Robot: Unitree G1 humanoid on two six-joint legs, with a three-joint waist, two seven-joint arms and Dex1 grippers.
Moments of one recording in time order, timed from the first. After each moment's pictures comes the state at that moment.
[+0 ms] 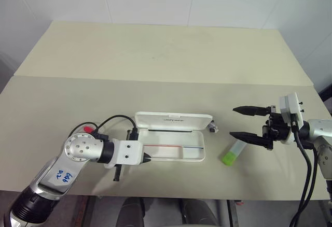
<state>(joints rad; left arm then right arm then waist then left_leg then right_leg) -0.18 0.83 -0.20 -0.48 -0.05 0.29 -1.09 -0.22 -0.84 -0.23 -0.05 0.62 0.31 1.31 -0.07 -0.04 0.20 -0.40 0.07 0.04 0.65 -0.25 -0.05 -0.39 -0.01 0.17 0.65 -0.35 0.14</state>
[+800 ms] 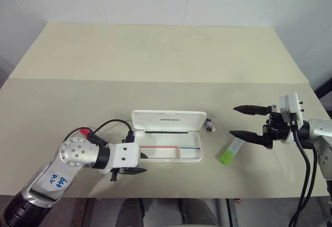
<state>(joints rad) -0.11 0.88 -0.17 -0.54 -0.11 0.41 -1.07 -0.22 -0.84 -0.23 -0.04 0.61 0.30 1.29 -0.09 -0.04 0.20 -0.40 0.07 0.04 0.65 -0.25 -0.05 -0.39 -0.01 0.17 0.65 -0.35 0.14</state>
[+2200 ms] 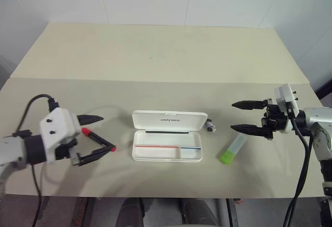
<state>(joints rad) 0.16 0.99 0.59 -0.60 -0.47 0.57 -1.07 -0.44 -0.85 -0.12 0.21 0.53 0.28 1.44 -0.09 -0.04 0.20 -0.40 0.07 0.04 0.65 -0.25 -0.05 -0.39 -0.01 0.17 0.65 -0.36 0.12</state>
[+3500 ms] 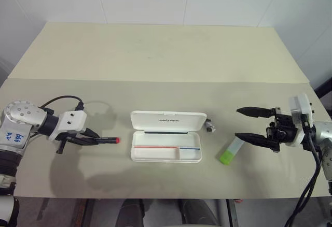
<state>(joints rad) -0.50 1.06 -0.12 0.40 -0.15 -0.14 -1.50 -0.20 -0.82 -0.29 -0.04 0.68 0.35 1.38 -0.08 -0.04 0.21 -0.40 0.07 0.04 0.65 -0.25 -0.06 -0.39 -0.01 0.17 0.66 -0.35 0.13</state>
